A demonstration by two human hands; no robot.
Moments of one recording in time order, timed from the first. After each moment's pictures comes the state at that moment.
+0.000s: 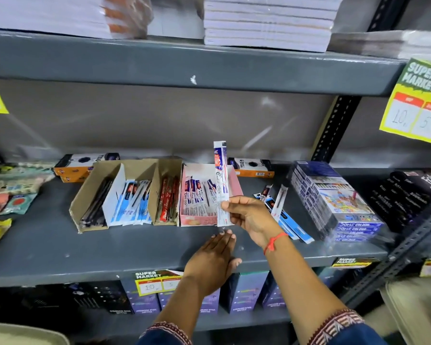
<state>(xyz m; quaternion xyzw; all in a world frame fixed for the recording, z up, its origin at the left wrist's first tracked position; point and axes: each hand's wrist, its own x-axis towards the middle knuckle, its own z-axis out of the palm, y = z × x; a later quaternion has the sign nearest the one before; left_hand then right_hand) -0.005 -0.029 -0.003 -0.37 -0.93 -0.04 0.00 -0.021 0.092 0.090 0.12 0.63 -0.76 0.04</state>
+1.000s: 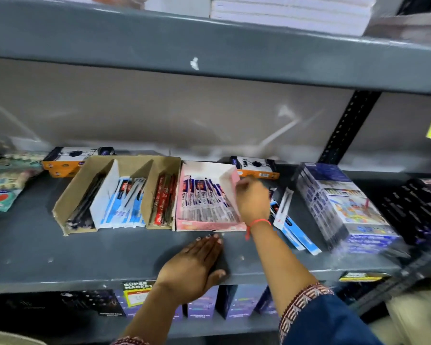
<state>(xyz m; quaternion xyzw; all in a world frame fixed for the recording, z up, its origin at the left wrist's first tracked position) -0.031 -0.063 -0.024 -0.38 -0.92 -0.05 0.08 -0.085 0.098 0.080 0.22 0.88 -0.37 -0.18</state>
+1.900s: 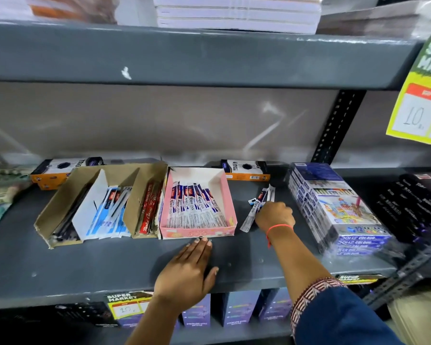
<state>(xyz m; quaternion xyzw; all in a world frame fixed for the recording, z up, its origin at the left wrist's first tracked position) -0.020 -0.035 -0.009 -0.29 -0.95 -0.10 0.10 -0.077 0.177 0.057 0.31 0.94 -0.14 0.04</state>
